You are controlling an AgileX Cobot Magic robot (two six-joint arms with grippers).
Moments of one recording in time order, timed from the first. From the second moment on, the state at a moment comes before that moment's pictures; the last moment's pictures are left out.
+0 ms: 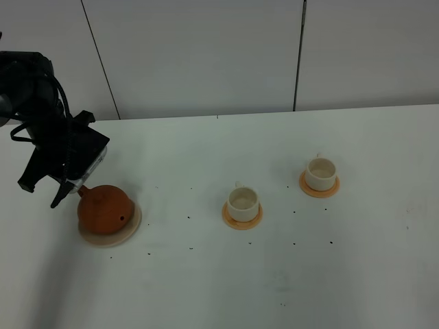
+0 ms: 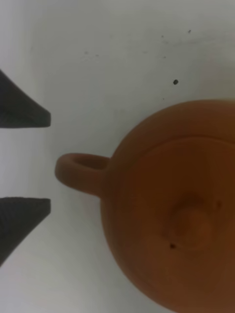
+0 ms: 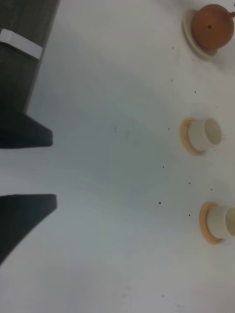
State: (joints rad) left arm -0.05 2.26 -1.91 0.12 1.12 1.93; right arm 0.31 -0.01 -0.49 0.24 1.07 -0.05
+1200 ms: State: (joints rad) left arm -0.06 2.28 -1.91 0.08 1.10 1.98; right arm 0.31 -0.01 -0.49 0.24 1.07 -0.05
